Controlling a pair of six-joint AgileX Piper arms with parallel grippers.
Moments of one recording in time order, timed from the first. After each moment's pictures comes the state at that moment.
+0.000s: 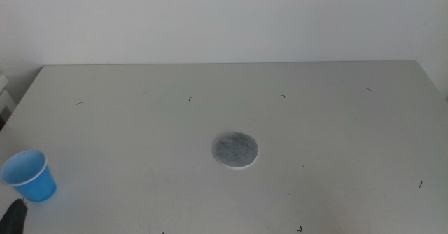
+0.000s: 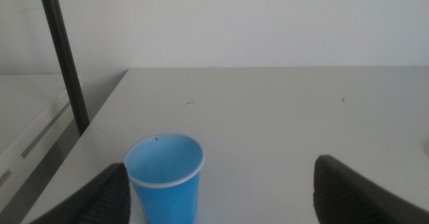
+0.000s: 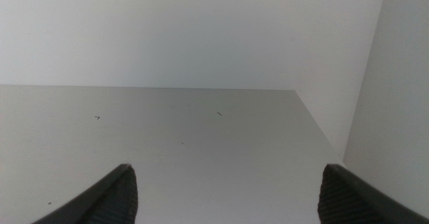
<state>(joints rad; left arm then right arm) 0.00 -0.01 0.03 0.14 0.17 -0.17 -0.04 -0.01 0.03 -0.03 0.14 0.02</state>
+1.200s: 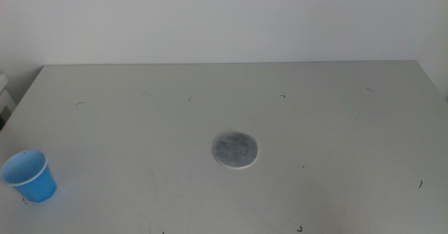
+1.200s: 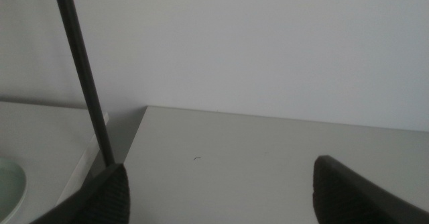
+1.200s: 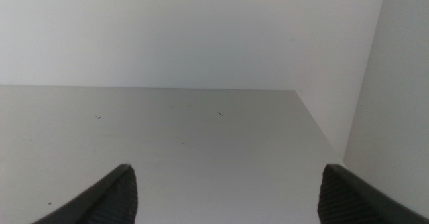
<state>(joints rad) 0.00 0.62 -1.07 0.09 0.83 -0.17 -0.04 -0.01 0.03 -0.03 0.14 0.02</state>
